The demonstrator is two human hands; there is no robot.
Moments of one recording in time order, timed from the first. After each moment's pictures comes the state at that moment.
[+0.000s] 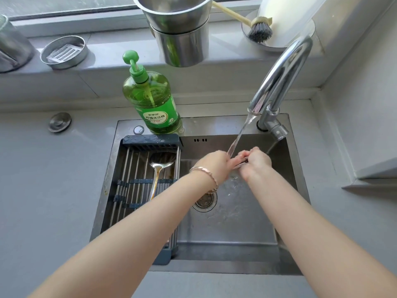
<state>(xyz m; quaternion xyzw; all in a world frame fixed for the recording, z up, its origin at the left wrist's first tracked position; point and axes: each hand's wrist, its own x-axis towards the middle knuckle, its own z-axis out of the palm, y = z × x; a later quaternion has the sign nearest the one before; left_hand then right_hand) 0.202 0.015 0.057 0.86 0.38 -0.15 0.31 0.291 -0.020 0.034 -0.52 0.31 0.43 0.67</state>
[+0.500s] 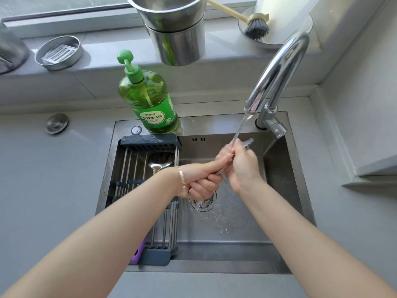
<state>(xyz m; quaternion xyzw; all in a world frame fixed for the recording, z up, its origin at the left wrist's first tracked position) 0.167 0.043 0.042 0.39 0.32 -0.27 0.82 0.261 -0.027 0.043 -0.44 0.09 0.48 0.75</state>
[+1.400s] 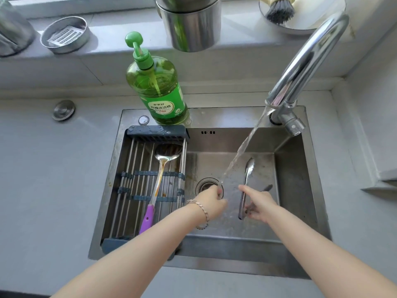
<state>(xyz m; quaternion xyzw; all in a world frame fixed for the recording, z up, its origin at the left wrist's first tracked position) 0.144 -0.020 -0.017 0.71 0.48 -0.23 0.46 0.275 -0.095 -0.072 -0.75 0.11 0.57 0.32</state>
